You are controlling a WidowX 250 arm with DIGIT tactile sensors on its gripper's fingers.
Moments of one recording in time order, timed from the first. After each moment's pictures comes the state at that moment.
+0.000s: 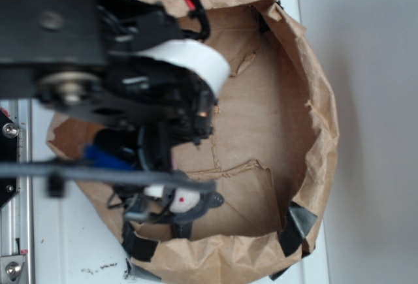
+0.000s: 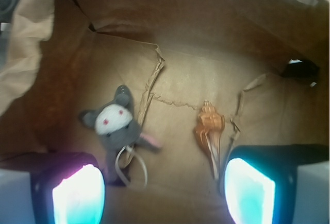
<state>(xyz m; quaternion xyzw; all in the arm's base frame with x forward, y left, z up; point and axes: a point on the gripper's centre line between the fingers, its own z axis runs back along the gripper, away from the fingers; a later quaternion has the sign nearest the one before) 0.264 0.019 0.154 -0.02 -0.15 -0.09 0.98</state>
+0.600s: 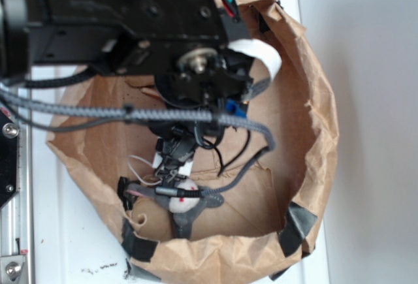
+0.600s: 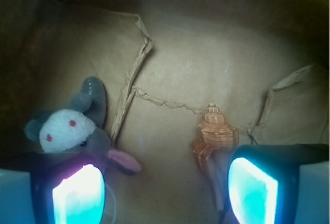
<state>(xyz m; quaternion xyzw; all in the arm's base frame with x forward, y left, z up) 0.279 0.037 0.110 -0.04 -0.10 -0.12 0.99</state>
